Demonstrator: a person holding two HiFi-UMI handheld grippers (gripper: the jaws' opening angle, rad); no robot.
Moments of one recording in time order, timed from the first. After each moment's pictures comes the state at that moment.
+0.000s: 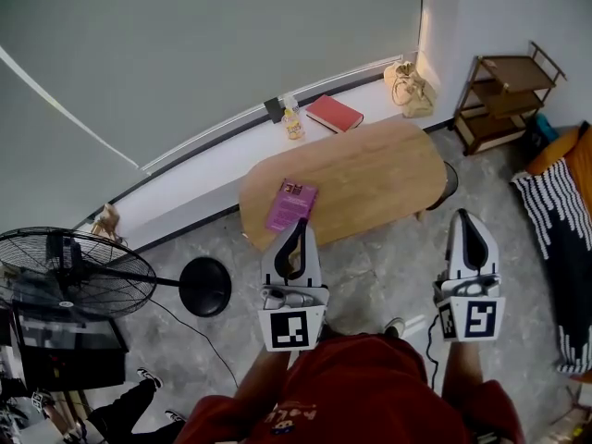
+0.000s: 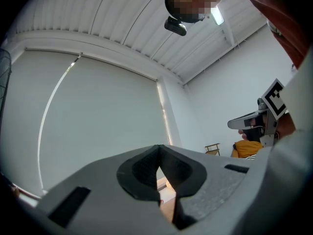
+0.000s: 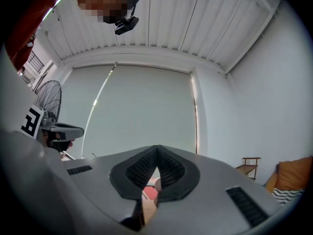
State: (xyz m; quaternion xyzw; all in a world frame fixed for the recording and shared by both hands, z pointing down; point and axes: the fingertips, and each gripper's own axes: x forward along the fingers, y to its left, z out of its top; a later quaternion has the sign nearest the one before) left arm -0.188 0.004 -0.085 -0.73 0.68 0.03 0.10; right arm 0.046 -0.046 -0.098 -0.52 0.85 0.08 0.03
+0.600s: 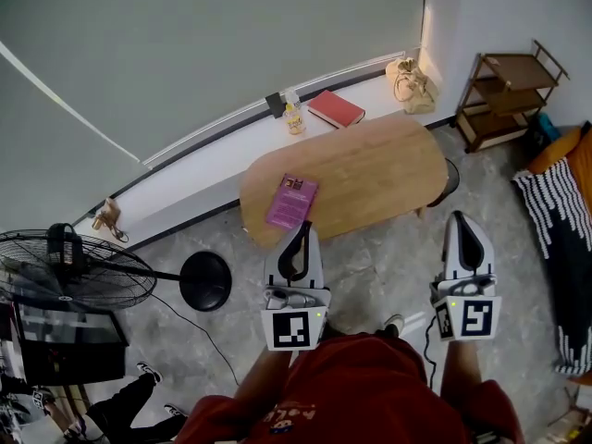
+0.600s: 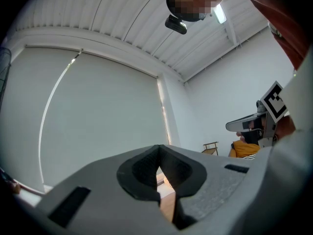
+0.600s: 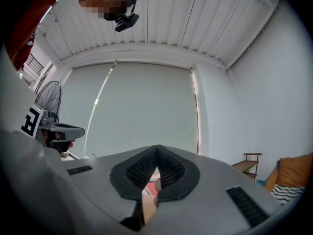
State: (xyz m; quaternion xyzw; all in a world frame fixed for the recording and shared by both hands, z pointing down) left arm -0.180 0.013 -0.071 -0.73 0.68 0.03 0.08; right arm 0.045 -0.042 -0.084 -0.51 0.86 0.07 0.02
